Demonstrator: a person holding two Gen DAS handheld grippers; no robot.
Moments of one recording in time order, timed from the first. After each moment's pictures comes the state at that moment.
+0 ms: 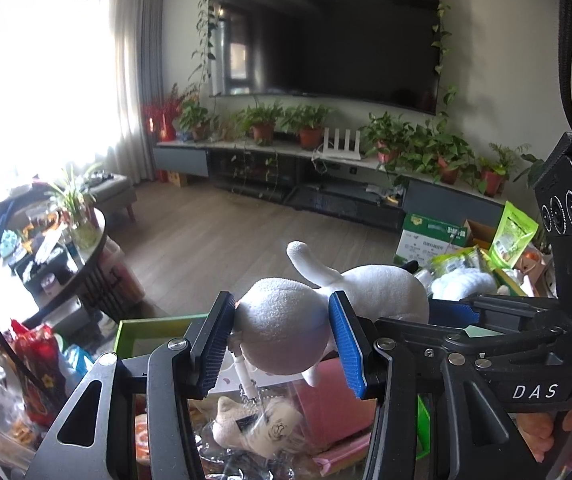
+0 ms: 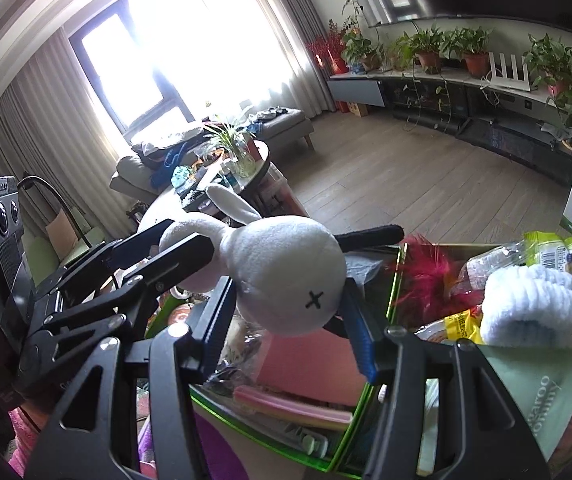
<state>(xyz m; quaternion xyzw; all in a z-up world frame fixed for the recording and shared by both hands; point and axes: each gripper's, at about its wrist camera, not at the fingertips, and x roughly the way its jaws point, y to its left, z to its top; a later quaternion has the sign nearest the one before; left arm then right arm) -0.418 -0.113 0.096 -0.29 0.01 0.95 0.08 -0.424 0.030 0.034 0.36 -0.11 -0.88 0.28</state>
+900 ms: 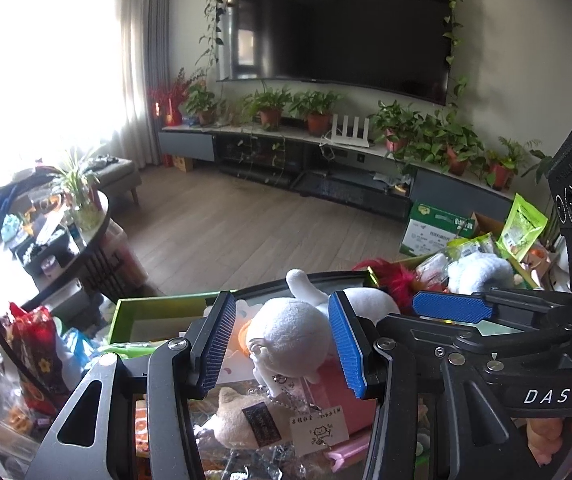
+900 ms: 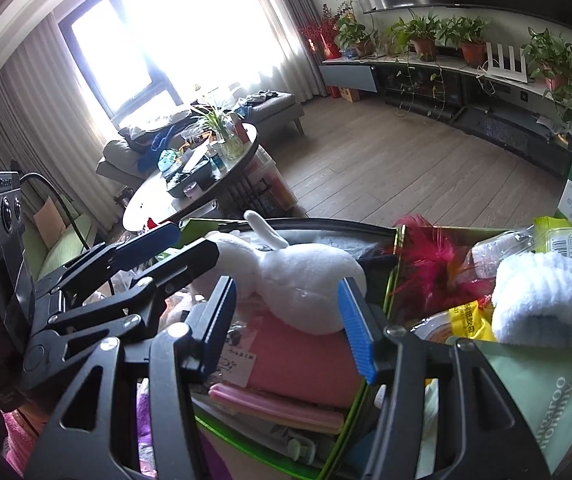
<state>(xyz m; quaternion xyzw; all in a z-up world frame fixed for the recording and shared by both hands) -0.420 -0.117 0.084 -0.31 0.01 0.95 0.07 -0.426 0.025 0.027 0.38 -0.09 -0.88 0.27</state>
